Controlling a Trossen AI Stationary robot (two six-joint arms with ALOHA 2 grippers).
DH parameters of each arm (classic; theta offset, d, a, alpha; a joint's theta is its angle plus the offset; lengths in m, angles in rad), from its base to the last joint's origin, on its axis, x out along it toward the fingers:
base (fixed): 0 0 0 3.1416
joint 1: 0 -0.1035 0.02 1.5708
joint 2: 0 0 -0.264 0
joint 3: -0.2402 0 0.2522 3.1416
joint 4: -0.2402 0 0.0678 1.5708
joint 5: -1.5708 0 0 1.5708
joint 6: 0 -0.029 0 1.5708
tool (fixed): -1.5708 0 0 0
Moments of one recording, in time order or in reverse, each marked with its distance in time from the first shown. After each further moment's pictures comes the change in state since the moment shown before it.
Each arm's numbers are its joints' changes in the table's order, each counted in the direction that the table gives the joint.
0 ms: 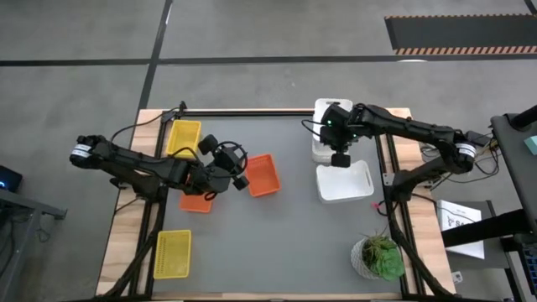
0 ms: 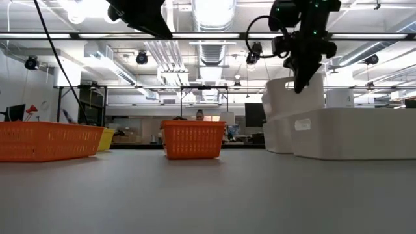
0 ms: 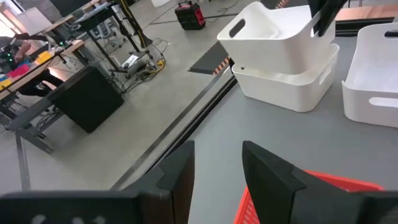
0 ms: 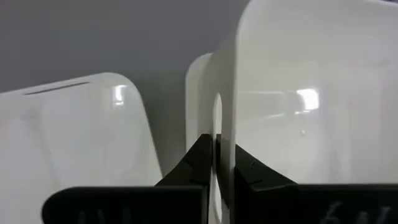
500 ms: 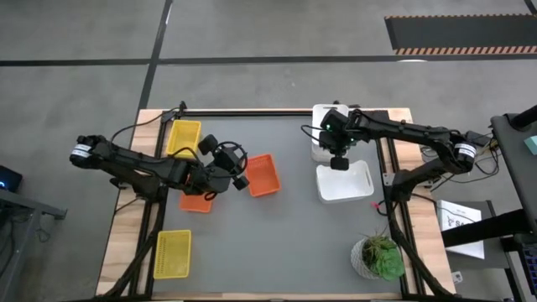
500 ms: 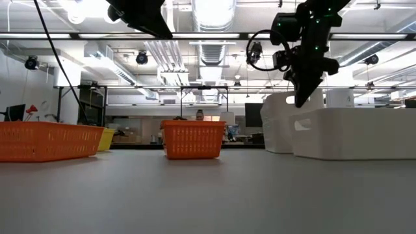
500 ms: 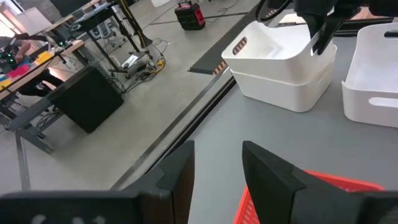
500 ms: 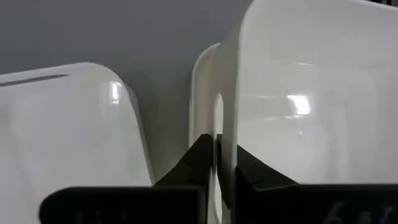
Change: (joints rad) left arm 0.000 0.000 0.000 0.000 0.000 0.000; right arm 0.027 0.000 0.138 0.146 -0.021 0.046
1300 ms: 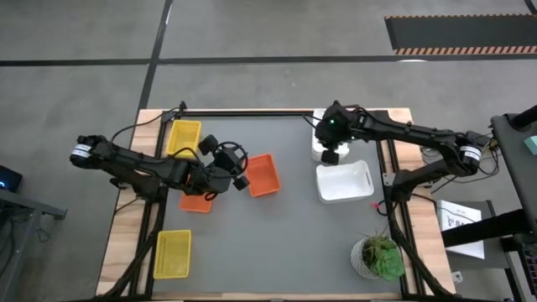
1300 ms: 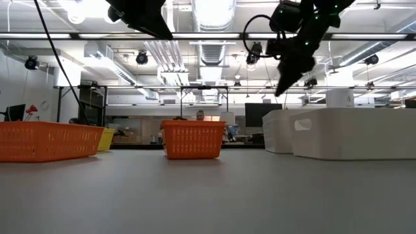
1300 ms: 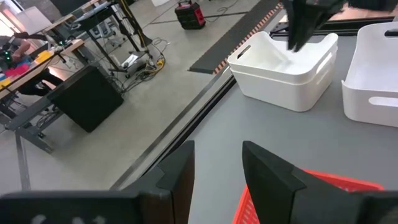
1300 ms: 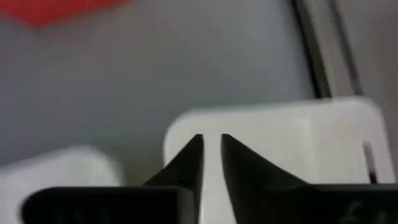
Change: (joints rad) left arm 0.000 0.004 0.001 0.000 0.000 0.004; right arm 0.000 -0.053 0.031 0.255 -0.003 -0.102
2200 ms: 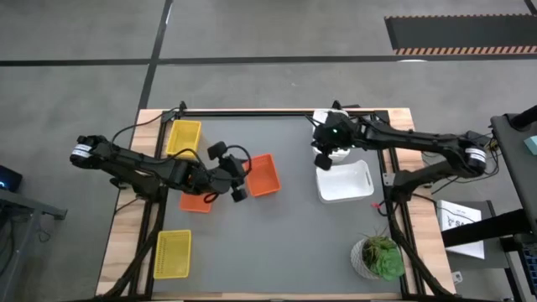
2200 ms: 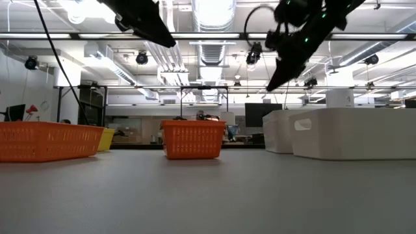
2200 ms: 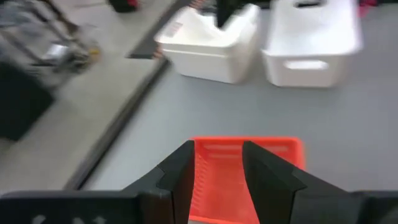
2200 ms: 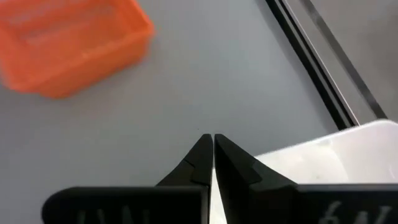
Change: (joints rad) left arm 0.000 0.000 0.016 -0.022 0.291 -0.025; right arm -0.092 -0.067 0.110 0.199 0.008 -0.216
